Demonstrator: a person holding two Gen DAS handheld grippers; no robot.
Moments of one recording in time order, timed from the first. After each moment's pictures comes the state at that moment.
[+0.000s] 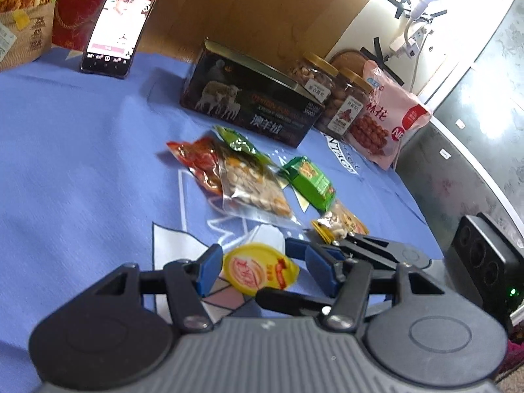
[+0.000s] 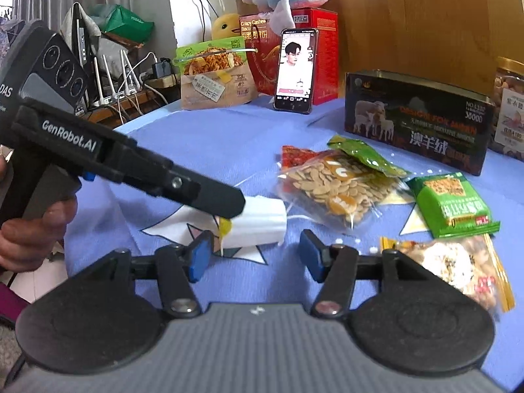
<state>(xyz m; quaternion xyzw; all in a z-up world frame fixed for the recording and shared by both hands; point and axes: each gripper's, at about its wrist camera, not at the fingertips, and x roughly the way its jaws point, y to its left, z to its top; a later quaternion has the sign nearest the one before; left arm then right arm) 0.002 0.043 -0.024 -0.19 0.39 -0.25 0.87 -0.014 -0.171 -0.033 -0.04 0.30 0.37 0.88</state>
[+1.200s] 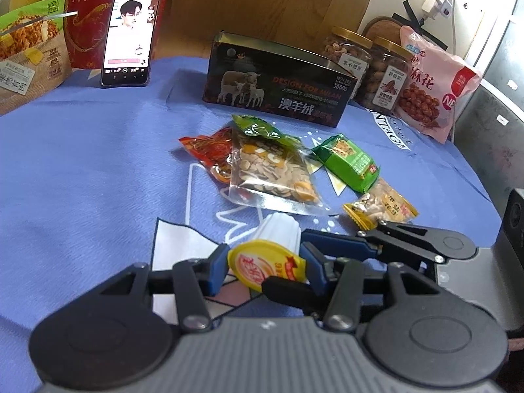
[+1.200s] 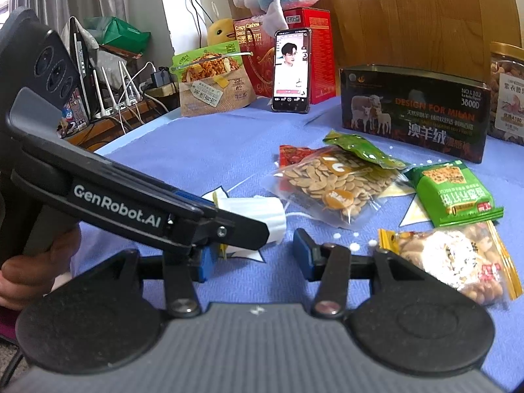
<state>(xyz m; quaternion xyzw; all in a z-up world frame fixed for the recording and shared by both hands) -0.002 -0.005 -0.016 -0.08 0.42 -0.14 0.89 -0.015 -0.179 -0.034 0.00 0.31 0.37 0.88</state>
